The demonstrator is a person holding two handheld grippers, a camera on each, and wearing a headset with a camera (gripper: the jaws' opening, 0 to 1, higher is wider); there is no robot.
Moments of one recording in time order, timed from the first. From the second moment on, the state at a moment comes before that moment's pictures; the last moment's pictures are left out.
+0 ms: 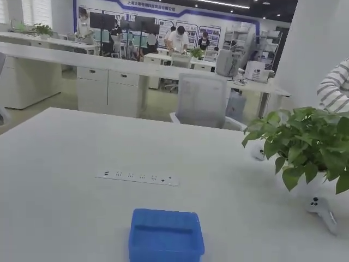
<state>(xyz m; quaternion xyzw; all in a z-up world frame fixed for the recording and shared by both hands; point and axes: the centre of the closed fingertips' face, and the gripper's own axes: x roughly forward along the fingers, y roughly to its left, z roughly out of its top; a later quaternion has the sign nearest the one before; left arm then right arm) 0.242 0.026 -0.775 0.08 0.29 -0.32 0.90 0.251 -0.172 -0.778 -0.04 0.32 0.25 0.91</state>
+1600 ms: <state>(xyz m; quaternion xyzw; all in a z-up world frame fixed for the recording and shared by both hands) 0.245 -0.021 -0.878 0.23 0.37 -0.48 0.76 0.239 -0.148 -0.791 -0.06 0.33 0.28 0.90</state>
